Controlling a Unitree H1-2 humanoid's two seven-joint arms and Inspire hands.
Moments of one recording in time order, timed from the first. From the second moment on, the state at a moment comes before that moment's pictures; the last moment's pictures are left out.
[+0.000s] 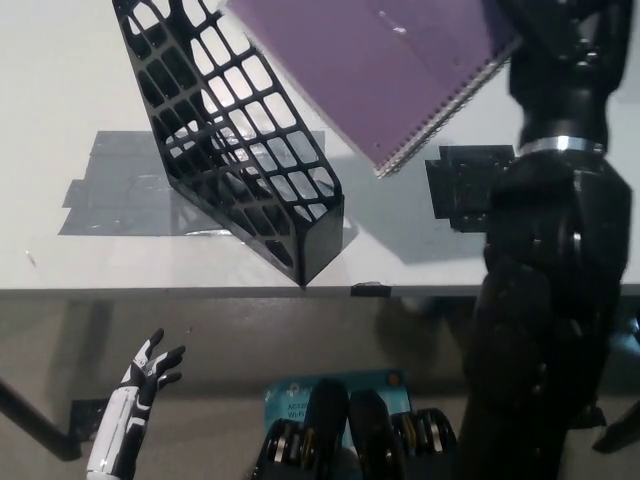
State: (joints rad) left_arm 0.04 0.18 0.01 0.22 0.08 -0.43 -0.03; right_arm -0.83 0.31 -0.22 -0.30 0.21 0.38 -0.32
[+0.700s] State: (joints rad) left_arm 0.04 0.18 0.00 0.22 0.08 -0.43 -0.04; right_arm -0.83 0.34 -0.10 -0.07 0.14 0.27 -0.39
